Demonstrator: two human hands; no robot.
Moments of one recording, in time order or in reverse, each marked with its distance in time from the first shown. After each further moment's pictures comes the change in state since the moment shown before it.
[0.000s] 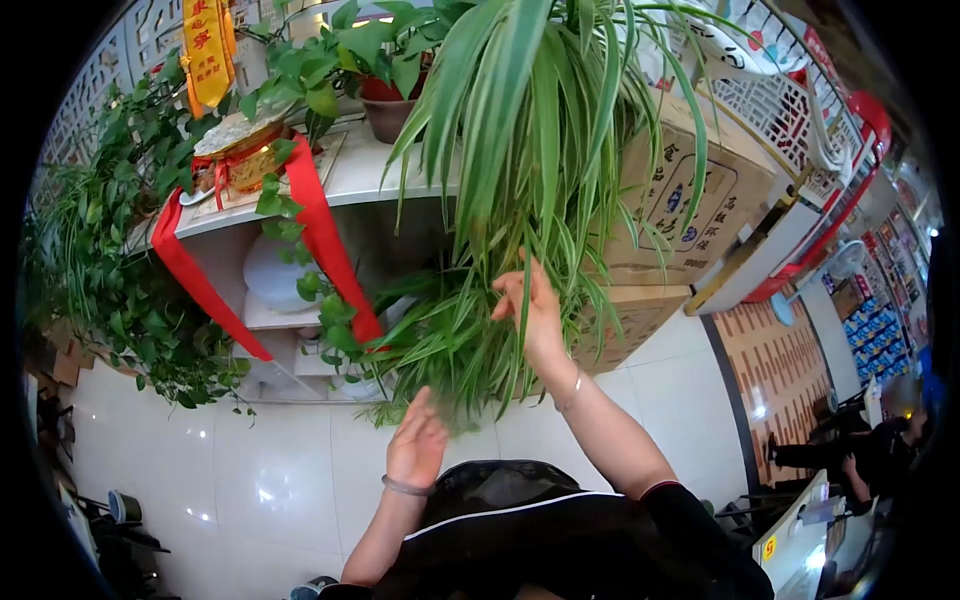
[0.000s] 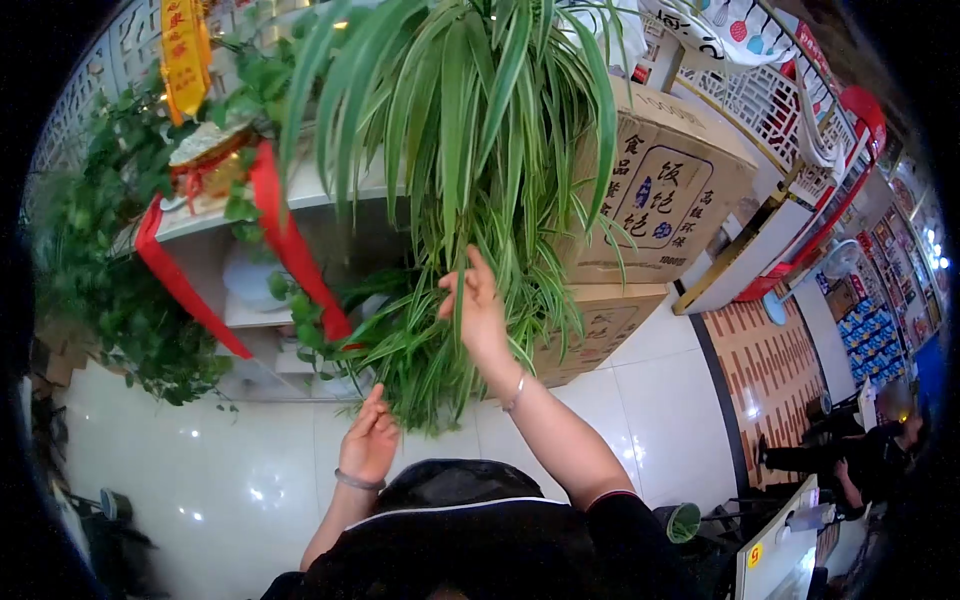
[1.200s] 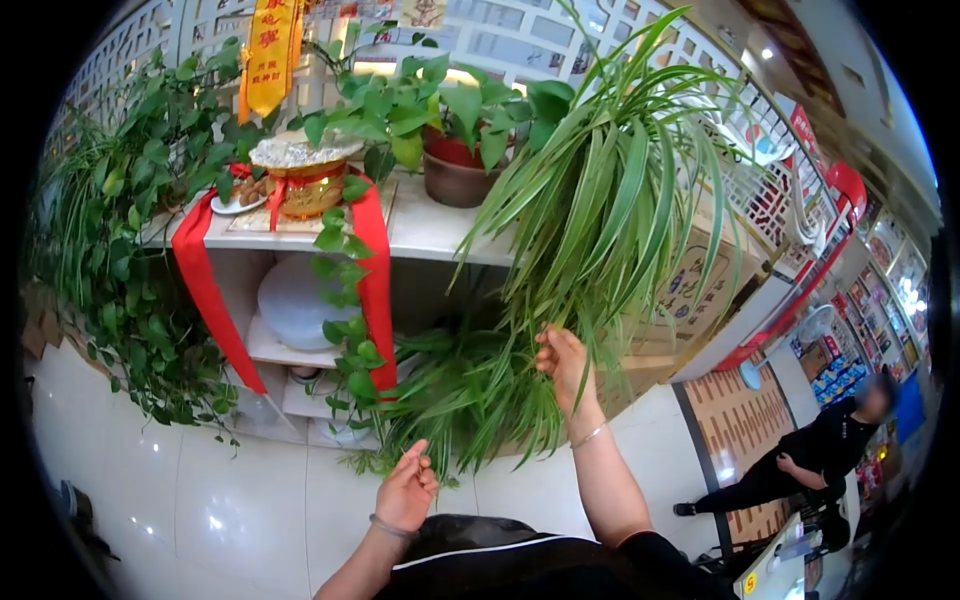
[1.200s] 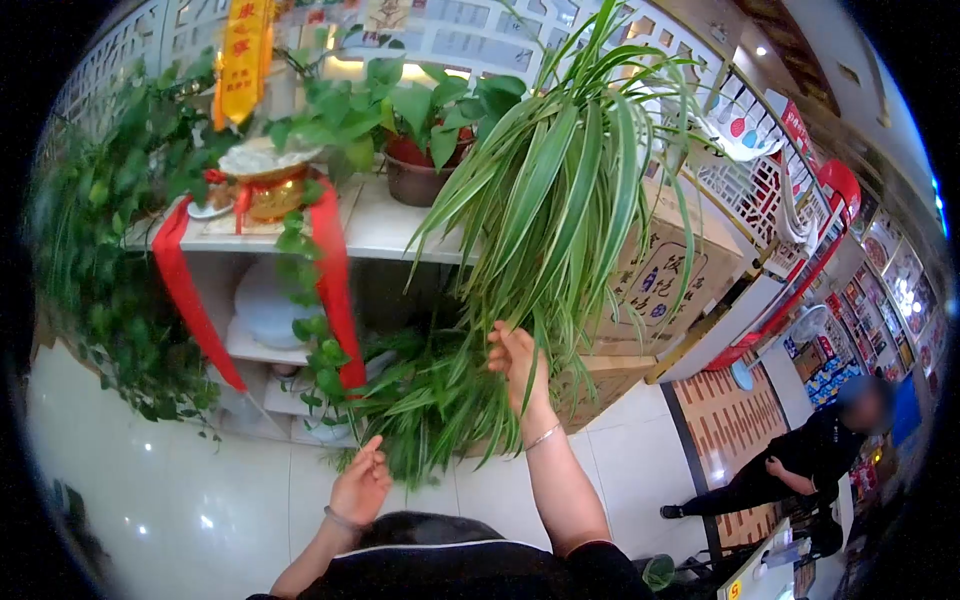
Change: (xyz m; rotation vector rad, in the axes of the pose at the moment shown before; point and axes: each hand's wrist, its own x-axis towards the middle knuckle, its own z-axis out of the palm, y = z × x) left_hand -0.010 0.071 -0.031 -0.002 -0.020 -0.099; right_hand 0.013 -0.008 0.015 0.159 0.100 0.193
